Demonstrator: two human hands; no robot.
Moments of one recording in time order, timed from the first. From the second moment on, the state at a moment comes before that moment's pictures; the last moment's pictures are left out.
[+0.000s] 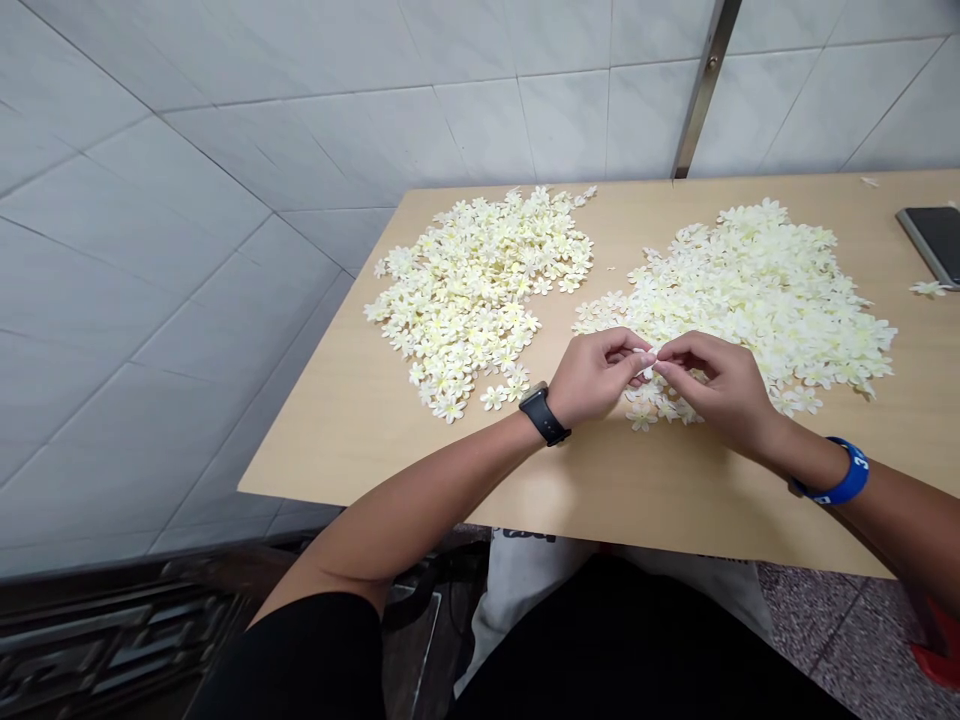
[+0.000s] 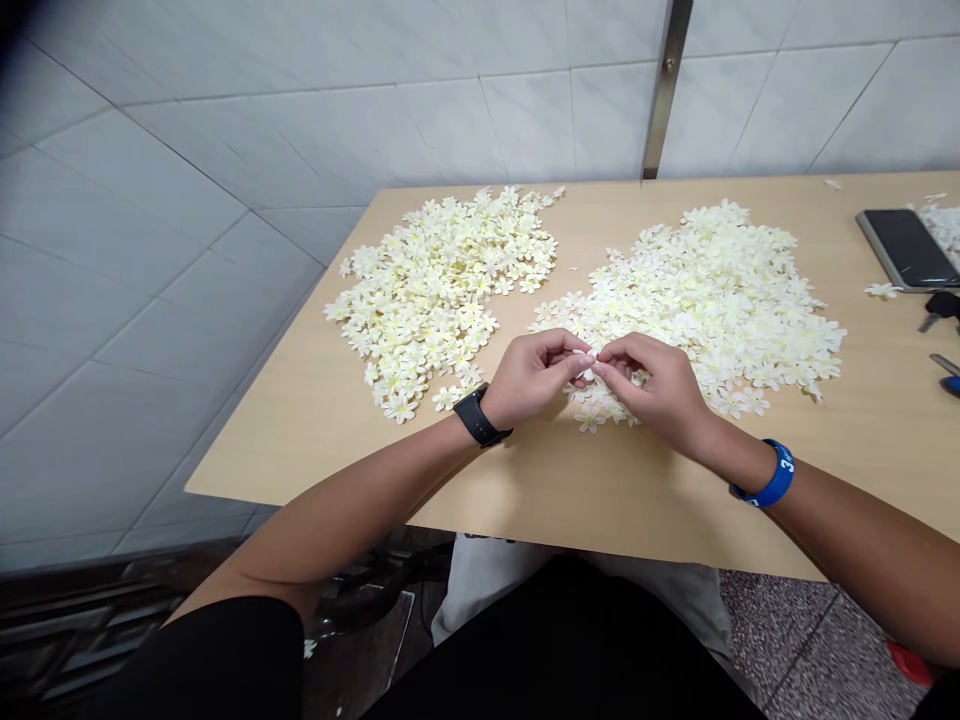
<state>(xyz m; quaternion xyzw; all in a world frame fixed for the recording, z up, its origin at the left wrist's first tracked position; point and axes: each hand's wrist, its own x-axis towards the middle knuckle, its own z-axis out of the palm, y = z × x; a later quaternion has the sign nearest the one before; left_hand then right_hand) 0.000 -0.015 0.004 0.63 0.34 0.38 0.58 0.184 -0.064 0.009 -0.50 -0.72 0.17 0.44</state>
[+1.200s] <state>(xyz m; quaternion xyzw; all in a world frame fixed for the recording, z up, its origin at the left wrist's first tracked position) -0.005 -0.009 -0.002 0.78 0.33 0.36 0.39 0.192 -0.059 0.009 -0.53 -0.60 0.36 0.48</state>
